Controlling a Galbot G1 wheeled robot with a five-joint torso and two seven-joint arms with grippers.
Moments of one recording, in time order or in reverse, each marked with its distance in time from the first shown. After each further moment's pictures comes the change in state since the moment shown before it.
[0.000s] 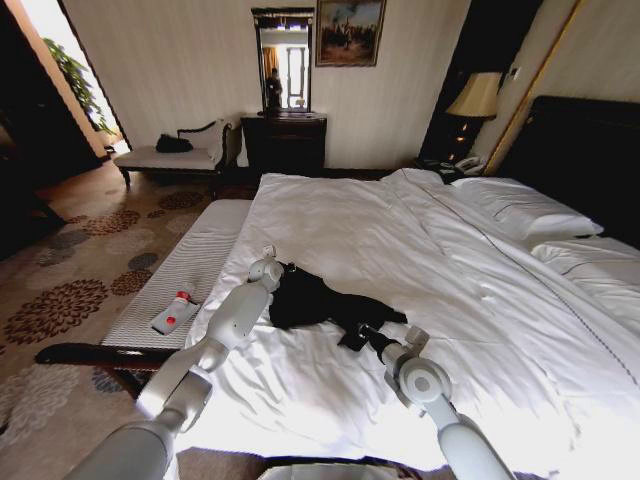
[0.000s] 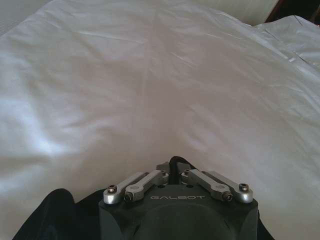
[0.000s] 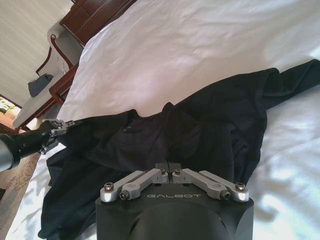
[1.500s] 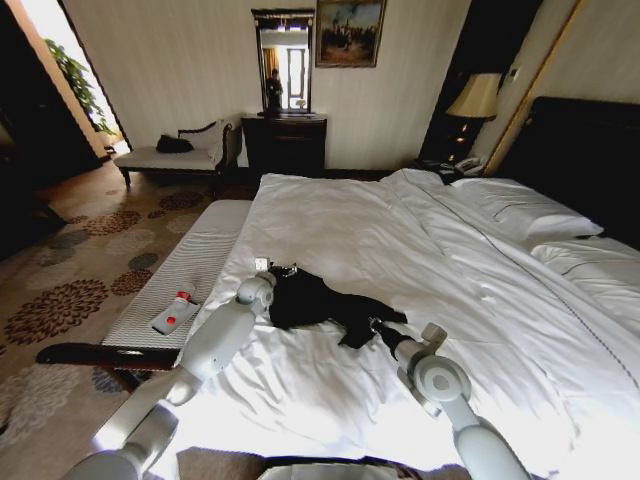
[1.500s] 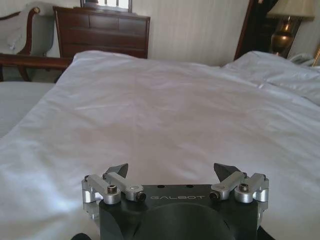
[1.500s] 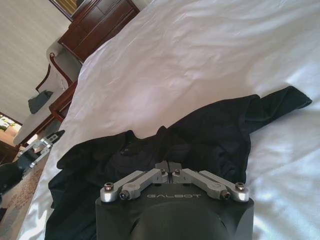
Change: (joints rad) left arm 0.110 0.143 0.111 -0.266 0.169 -0.182 0.031; right arm -0.029 -0.011 0.092 0.044 0.055 -0.004 0.005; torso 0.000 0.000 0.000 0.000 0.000
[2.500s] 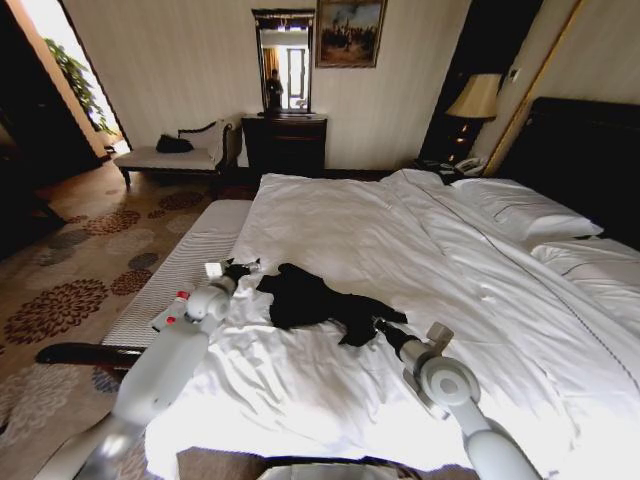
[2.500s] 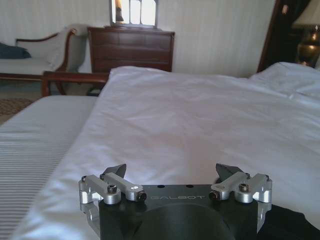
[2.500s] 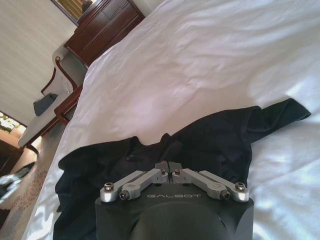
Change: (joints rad) left arm 0.141 0.165 -0.113 -0.220 -0.002 0.024 -0.041; right arm -0.015 -0.031 0.029 0.038 0.030 0.001 0.000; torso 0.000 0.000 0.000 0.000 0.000
